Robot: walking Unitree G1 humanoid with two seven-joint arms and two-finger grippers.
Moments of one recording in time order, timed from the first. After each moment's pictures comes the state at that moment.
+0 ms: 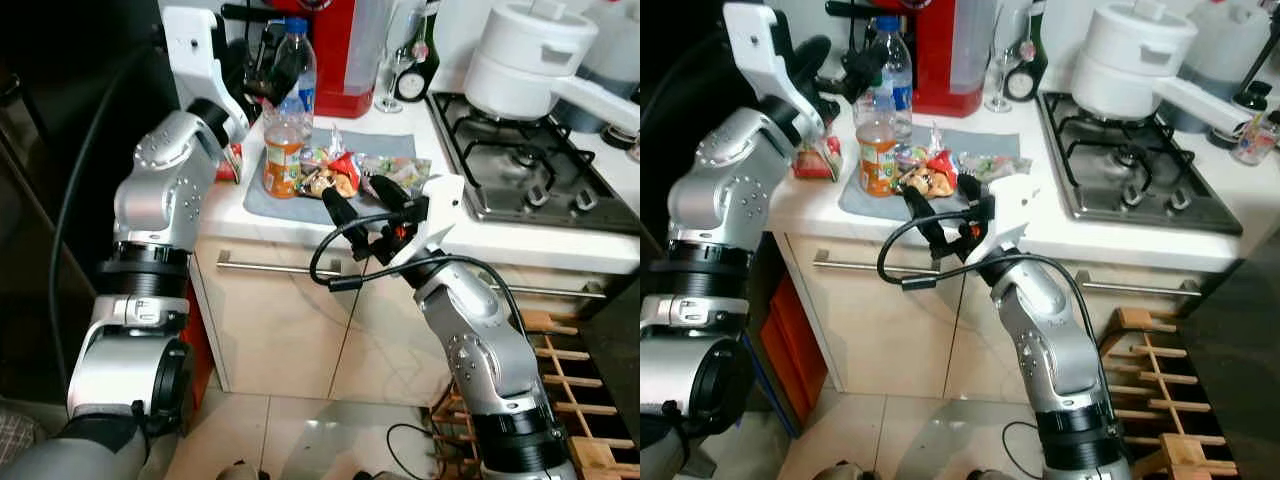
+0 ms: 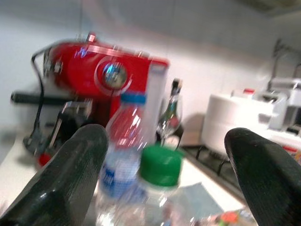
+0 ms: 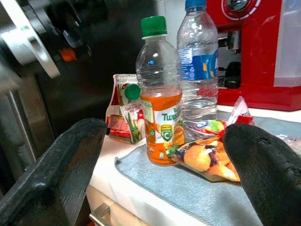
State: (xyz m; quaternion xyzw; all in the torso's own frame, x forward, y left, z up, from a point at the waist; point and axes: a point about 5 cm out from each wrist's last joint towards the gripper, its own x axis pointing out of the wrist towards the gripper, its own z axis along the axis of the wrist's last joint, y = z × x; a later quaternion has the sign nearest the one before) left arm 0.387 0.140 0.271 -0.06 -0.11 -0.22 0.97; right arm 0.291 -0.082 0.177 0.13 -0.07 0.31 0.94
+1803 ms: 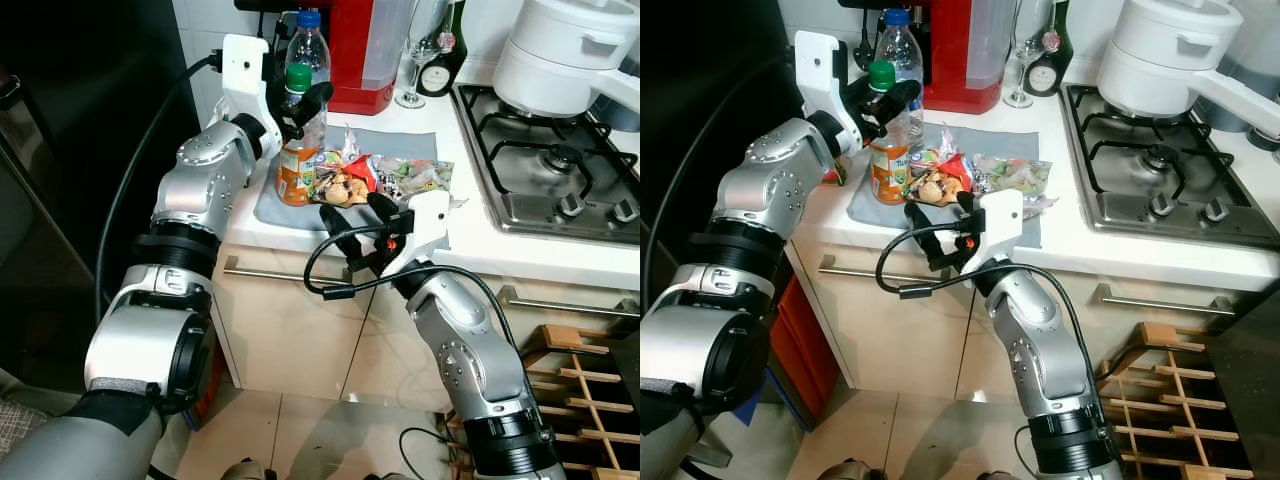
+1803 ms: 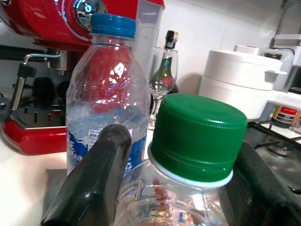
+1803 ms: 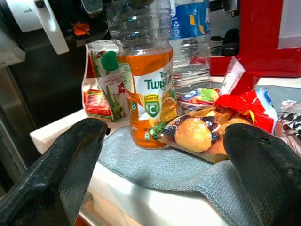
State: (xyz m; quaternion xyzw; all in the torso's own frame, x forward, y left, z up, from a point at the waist) left arm 0.401 0.105 0.258 -0.06 -0.05 -0.28 0.96; right arm 0.292 -0.078 0.156 0.12 -0.03 0.28 0.95
